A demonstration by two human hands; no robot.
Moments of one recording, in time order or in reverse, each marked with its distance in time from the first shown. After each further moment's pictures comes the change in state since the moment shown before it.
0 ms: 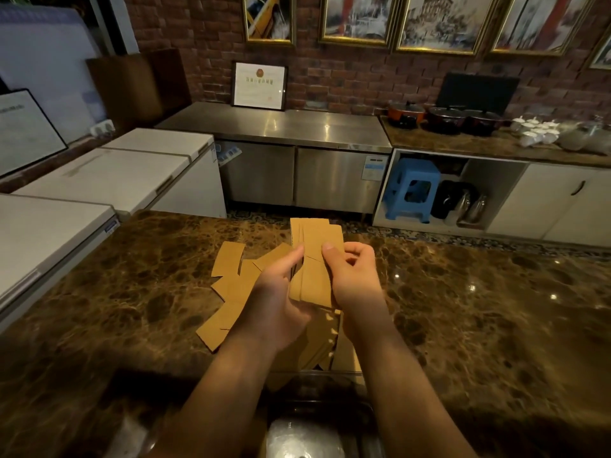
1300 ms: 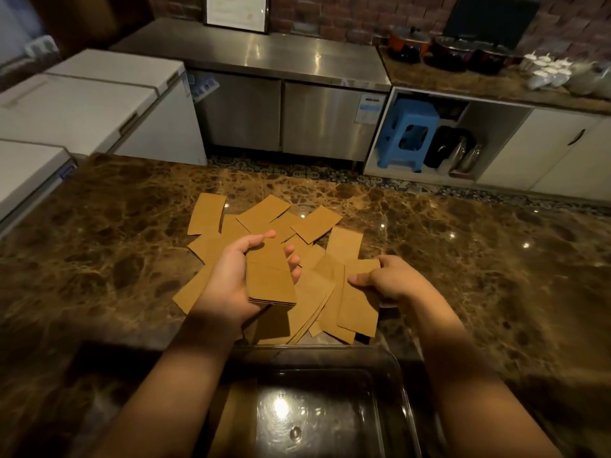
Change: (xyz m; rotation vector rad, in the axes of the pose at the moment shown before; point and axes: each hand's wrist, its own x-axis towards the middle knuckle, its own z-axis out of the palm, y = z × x) left_hand 0.065 -0.031 -0.074 -0.289 0.196 -0.356; right_hand 0.079 0.079 -0.092 -0.628 -0.171 0.548
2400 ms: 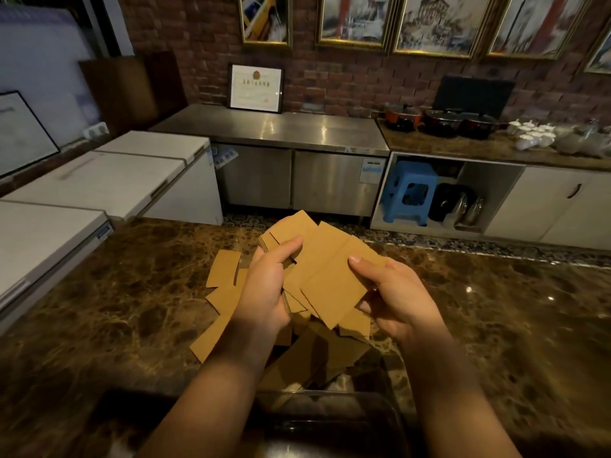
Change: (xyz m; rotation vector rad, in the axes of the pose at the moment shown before) left_hand -0.028 0.012 0.068 0.116 -0.068 0.402; right_hand -0.094 -0.069 -0.002 0.839 -0.136 -0.360
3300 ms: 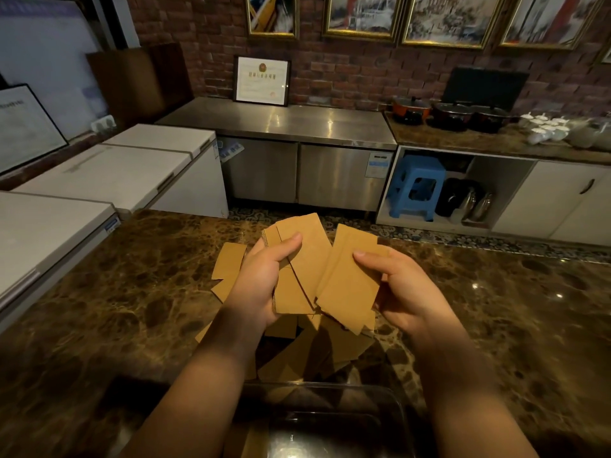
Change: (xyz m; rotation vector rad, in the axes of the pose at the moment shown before) left_hand -0.005 0.012 -0.013 0.193 -0.008 0.017; right_hand 0.002 -0.003 -0.002 -0.065 -0.095 0.019
